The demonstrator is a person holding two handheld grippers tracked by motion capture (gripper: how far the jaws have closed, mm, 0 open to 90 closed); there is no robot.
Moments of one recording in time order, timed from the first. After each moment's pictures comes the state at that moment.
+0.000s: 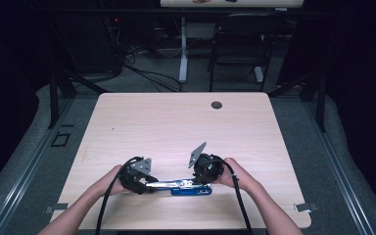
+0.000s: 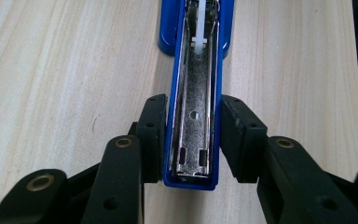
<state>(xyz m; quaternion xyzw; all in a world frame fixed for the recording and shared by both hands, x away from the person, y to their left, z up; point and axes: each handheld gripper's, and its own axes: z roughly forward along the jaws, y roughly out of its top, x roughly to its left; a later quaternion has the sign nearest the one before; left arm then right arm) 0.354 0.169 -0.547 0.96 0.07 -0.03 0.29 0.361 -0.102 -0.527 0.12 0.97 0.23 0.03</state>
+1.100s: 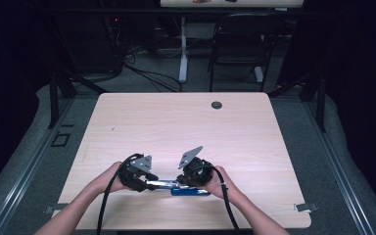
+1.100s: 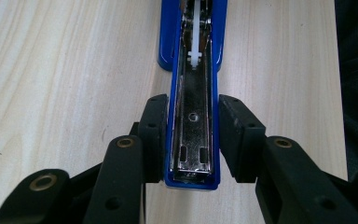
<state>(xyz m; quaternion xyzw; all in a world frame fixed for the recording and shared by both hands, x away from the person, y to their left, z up) 0.352 0.166 -0.527 0.96 0.06 -0.02 0.28 0.341 -0.071 -0.527 0.17 0.93 0.33 0.03</state>
